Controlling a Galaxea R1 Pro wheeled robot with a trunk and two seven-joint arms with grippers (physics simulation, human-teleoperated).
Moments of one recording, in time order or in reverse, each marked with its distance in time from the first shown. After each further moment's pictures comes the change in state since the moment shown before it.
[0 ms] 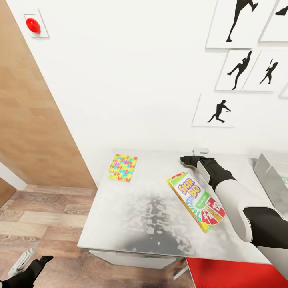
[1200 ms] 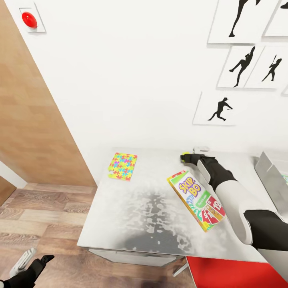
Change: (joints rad) left arm 0.000 -0.003 -0.007 0.001 -0.015 -0.008 -0.021; right arm 0.019 0.000 -0.002 -0.071 0.003 0.014 -0.002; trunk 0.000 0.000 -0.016
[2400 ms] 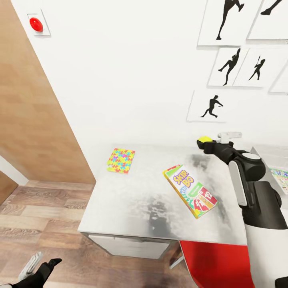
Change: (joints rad) left arm 0.008 -0.059 -0.004 0.006 0.005 0.003 0.008; right arm 0.383 -0.096 -0.074 -1.152 -0.022 0.470 0.007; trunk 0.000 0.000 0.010
